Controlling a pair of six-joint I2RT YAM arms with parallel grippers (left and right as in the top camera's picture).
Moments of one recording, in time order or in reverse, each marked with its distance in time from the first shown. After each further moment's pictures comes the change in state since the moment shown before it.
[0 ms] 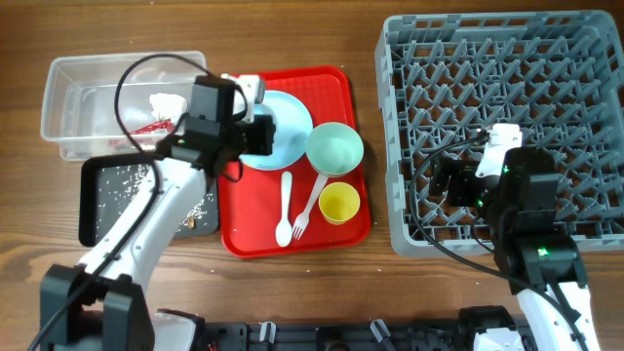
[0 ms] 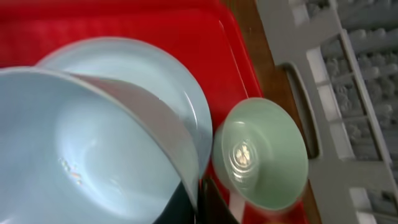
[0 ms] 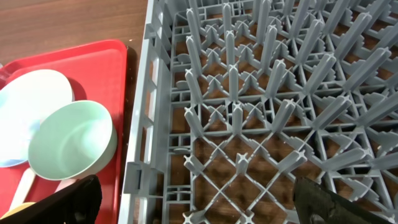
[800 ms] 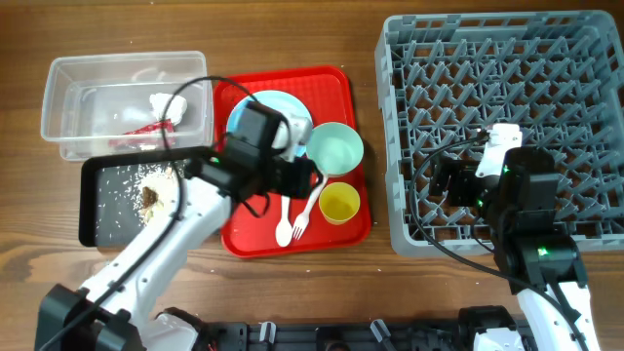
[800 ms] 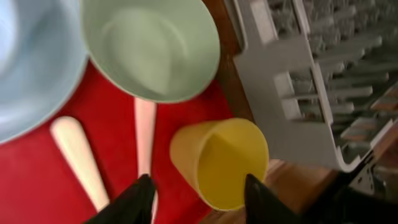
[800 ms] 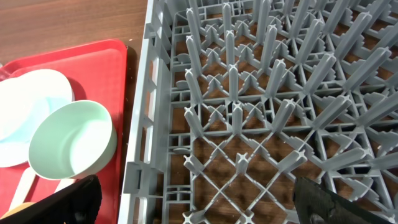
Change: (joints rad) left arm -0.217 -0.079 0.007 -0.285 0.112 -0.024; right arm 0.000 0.001 0.000 0.000 0.000 0.000
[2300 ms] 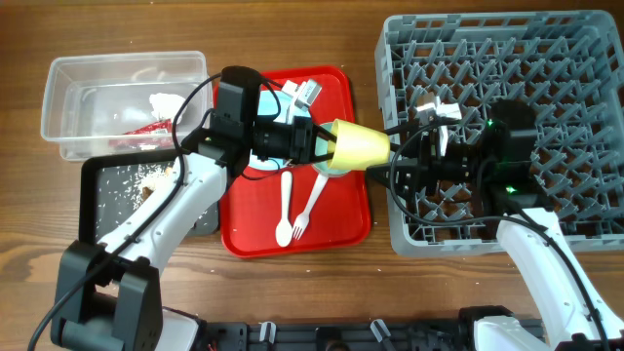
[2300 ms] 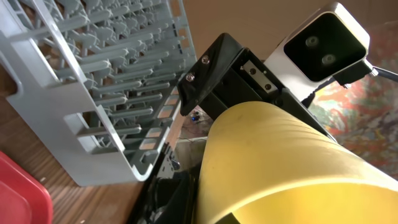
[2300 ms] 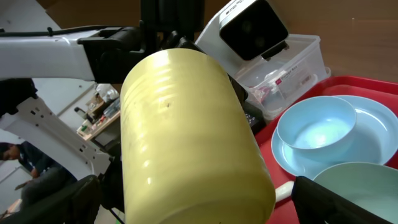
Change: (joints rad) left arm 0.128 0.148 0.008 0.553 0.846 -0.442; right arm -0.003 0.390 0.008 0.634 -1.260 0.025
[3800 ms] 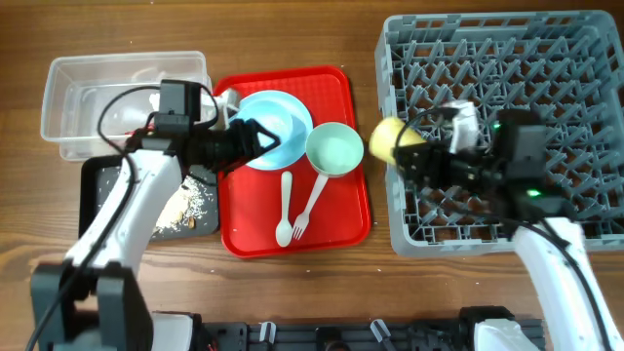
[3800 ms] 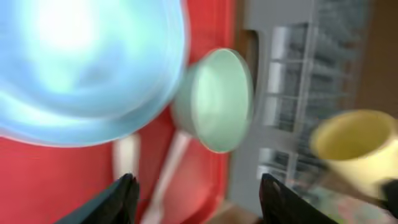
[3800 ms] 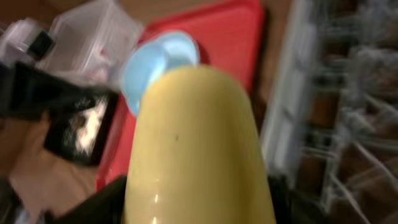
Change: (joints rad) left arm 0.264 -0.046 0.003 -0.521 -0.578 0.276; right arm -0.047 -0.101 0.129 -0.639 0.694 -0.045
